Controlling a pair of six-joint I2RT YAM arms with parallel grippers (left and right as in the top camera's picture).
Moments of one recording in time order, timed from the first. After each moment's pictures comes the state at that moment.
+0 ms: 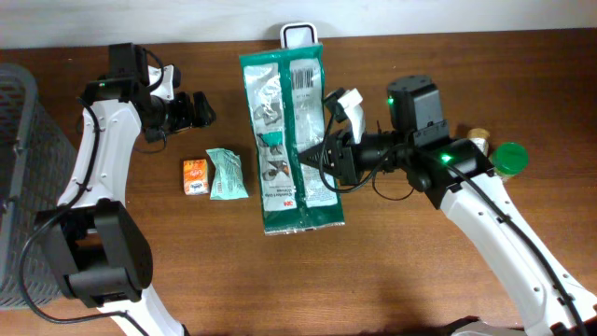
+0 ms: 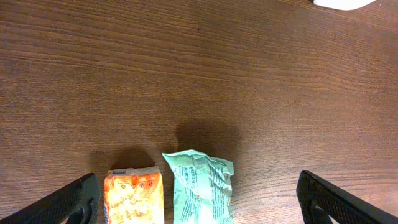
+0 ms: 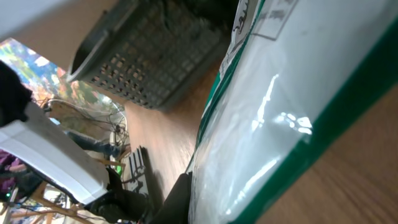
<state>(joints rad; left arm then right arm) 0.09 1.96 1.68 -0.93 0.33 -0.10 0.35 1.44 1.26 -0.50 -0.96 0.11</state>
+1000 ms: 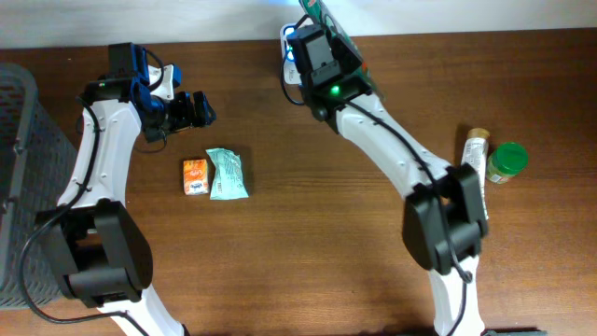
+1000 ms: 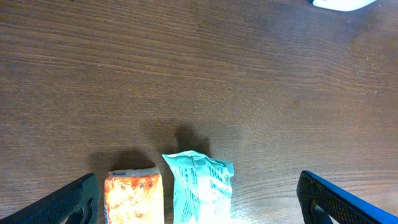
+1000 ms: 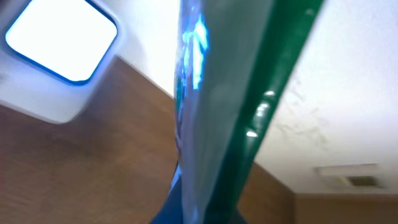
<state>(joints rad) 0.09 1.96 1.68 -0.93 0.33 -0.10 0.49 2.19 1.90 -0.33 0.75 -0.54</state>
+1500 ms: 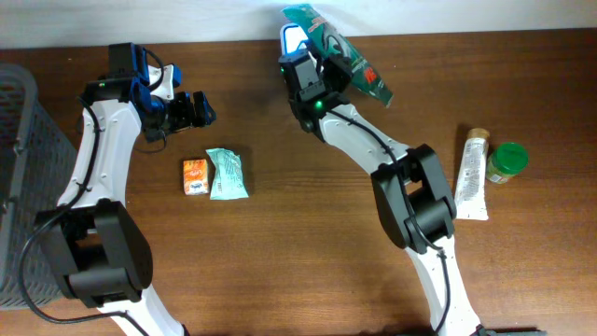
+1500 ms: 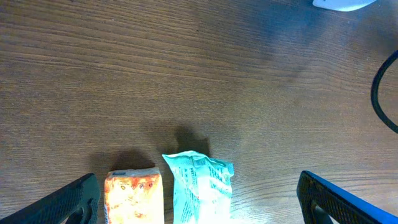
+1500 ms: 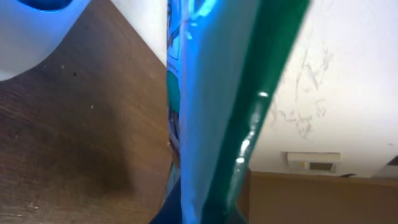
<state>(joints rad) 0.09 1.96 1.68 -0.93 0.33 -0.10 0.49 2.40 1.90 -0.15 0.97 -0.72</state>
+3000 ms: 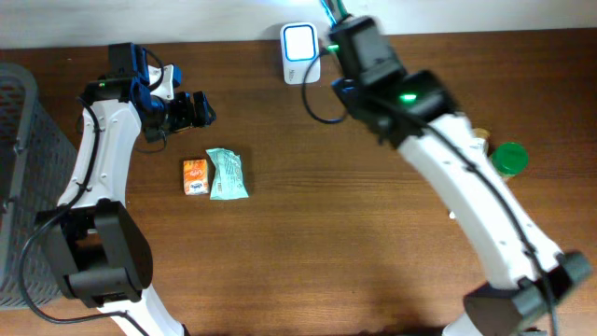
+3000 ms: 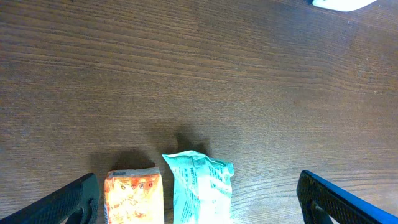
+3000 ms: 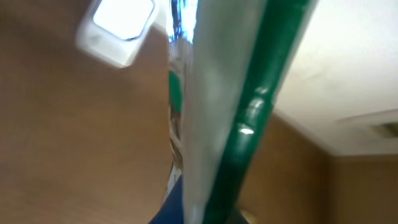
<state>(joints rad) 0.09 1.96 1.68 -0.93 0.33 -0.10 0.47 1.75 1.92 -1.02 0.39 -0.20</state>
